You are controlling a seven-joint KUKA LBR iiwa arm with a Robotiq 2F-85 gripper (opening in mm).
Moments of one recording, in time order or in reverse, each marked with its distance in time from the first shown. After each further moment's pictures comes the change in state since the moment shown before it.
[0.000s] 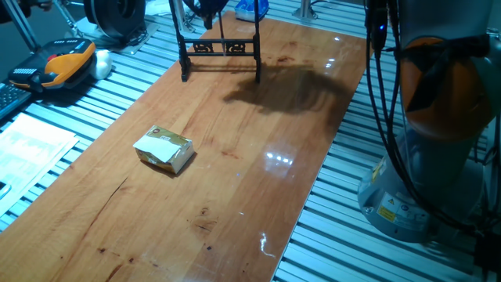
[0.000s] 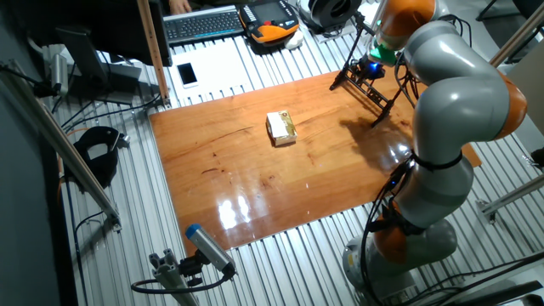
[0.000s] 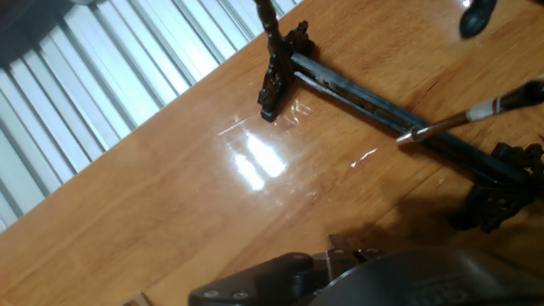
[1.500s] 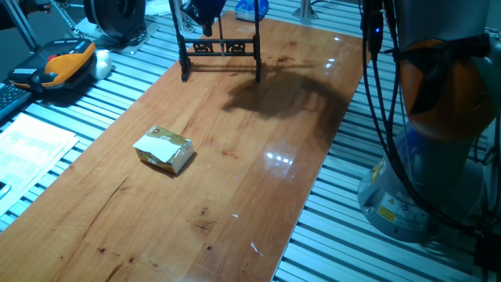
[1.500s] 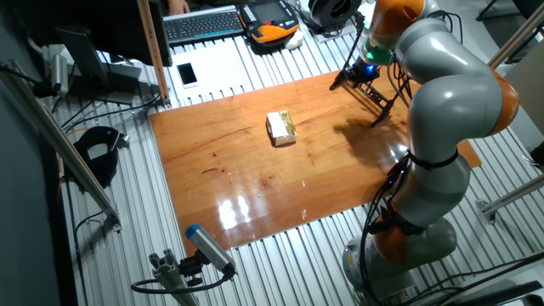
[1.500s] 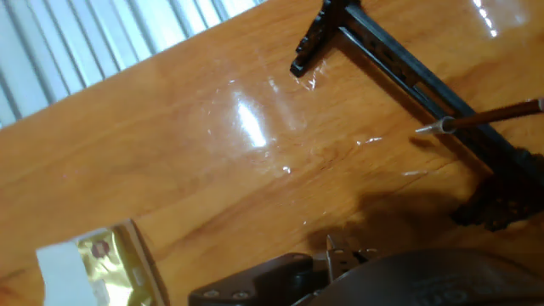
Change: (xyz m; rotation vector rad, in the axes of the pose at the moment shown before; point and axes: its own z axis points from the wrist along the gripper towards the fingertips) arm 0.021 0.008 -0.001 0.049 0.085 -0.308
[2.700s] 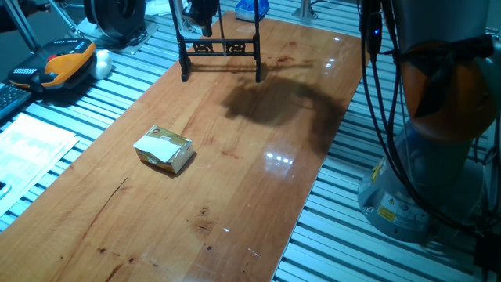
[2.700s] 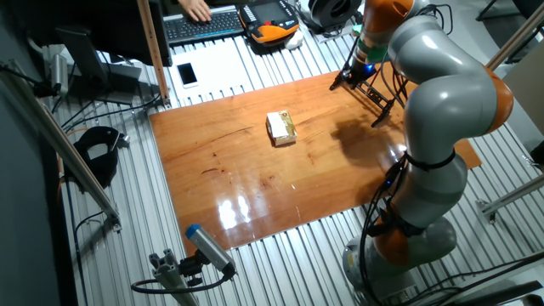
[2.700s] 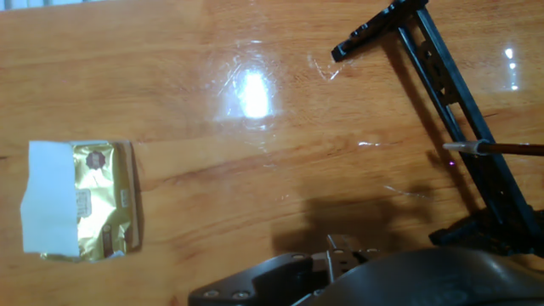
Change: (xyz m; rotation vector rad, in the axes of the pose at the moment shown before) arm 0.012 0.011 -0.007 0.034 0.042 -0.246
